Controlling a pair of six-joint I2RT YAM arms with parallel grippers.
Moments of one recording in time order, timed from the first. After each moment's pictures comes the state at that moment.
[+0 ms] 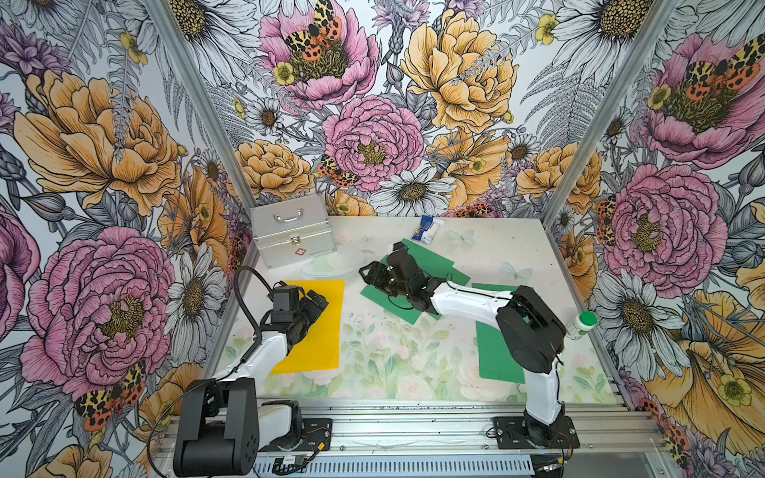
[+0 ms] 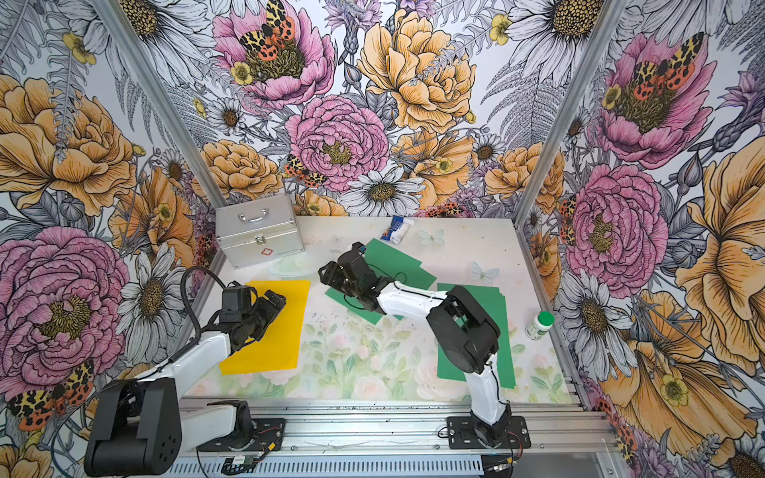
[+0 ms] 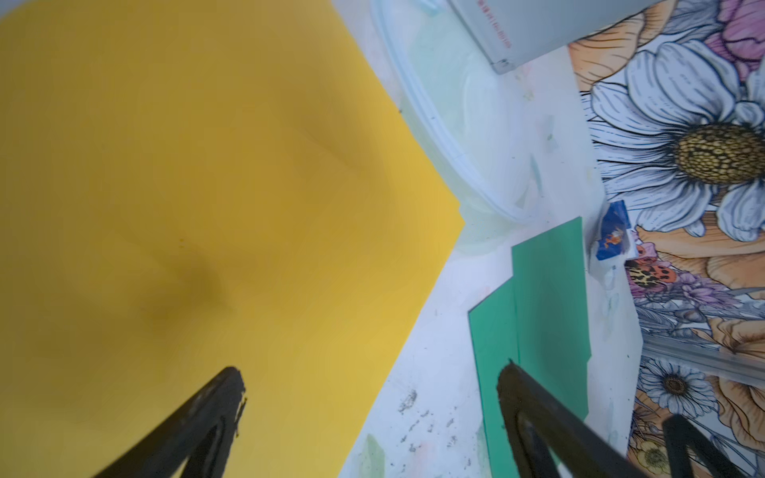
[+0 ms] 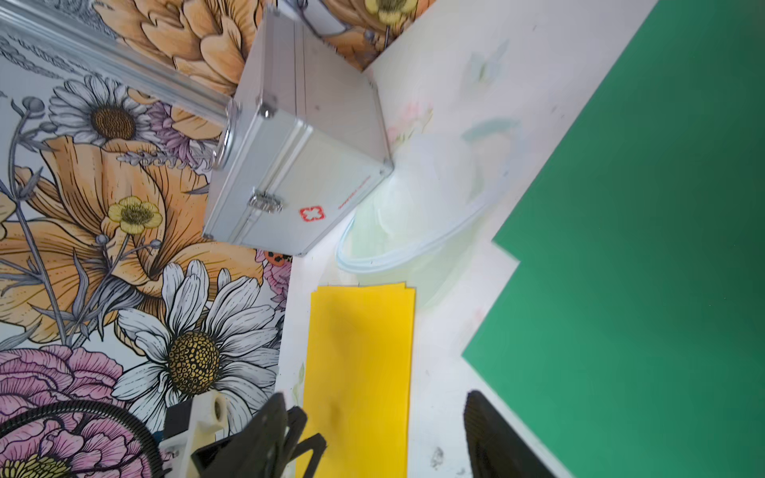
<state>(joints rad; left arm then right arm) -0.02 1.19 0.55 -0.16 0.11 -0.91 0.68 1.90 1.33 0.08 -0.10 0.98</state>
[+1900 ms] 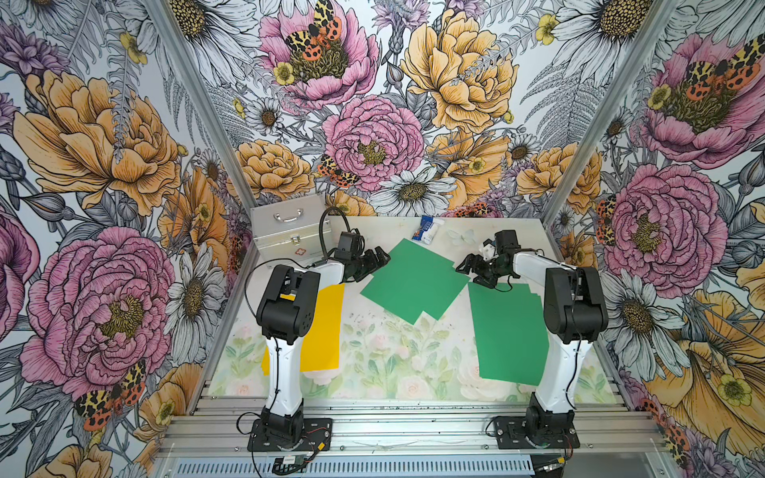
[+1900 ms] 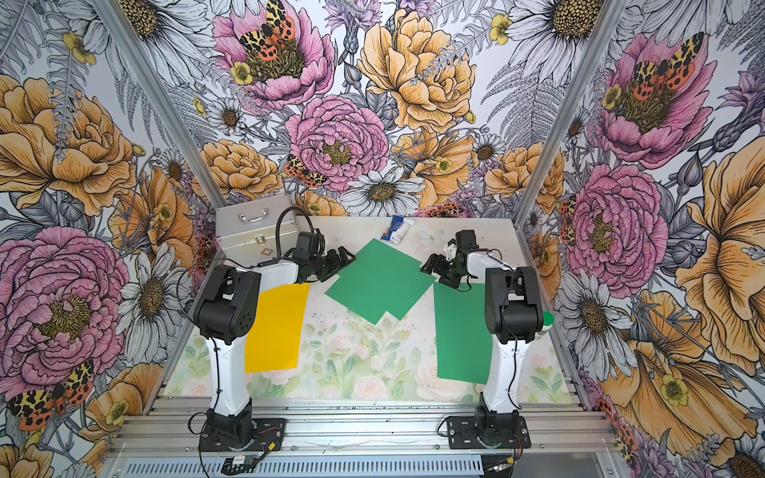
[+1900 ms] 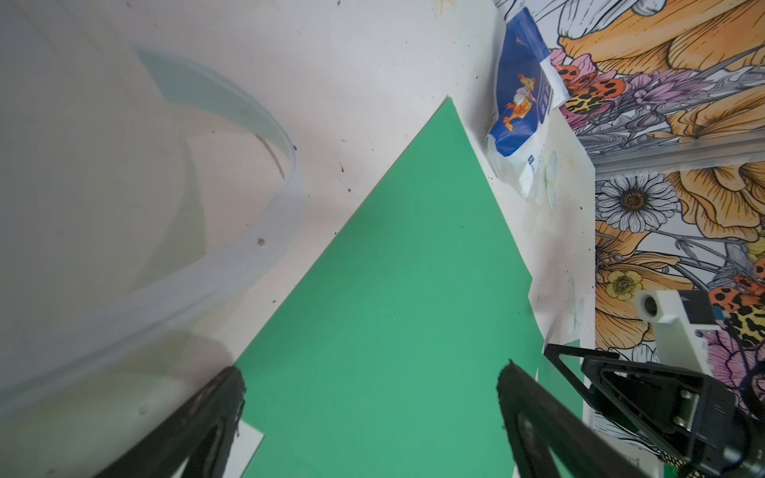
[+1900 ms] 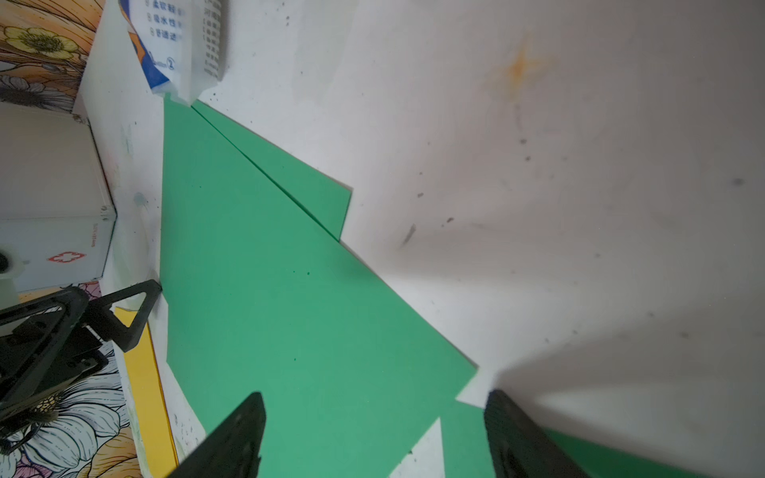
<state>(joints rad) -0.29 2.11 1.36 -0.05 0.38 -0.74 0.02 2.05 1.37 -0.45 -0.56 0.42</state>
